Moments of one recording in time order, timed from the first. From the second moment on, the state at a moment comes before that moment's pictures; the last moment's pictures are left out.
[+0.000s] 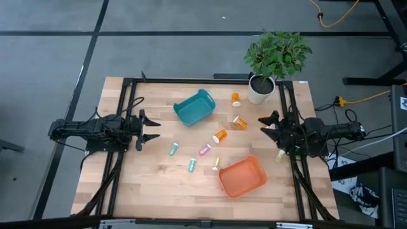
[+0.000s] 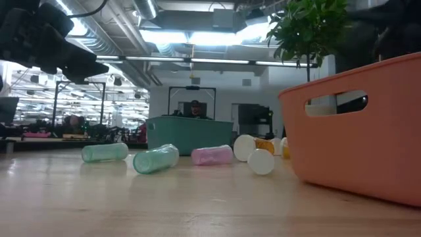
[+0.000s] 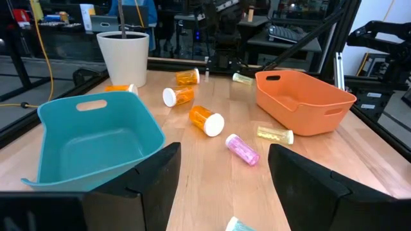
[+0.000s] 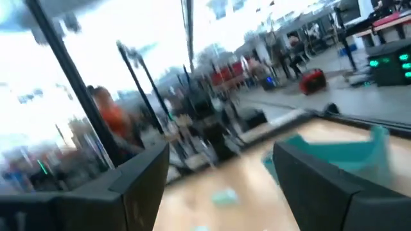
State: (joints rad) left arm -0.01 0.01 0.08 -0.21 -0.09 -0.09; right arm 0.13 0.00 0.01 0.28 0.24 0.47
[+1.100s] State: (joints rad) left arm -0.01 0.01 0.08 -0.21 -0.09 -0.09; right arm 0.27 0.51 0.15 0.39 0.25 0.60
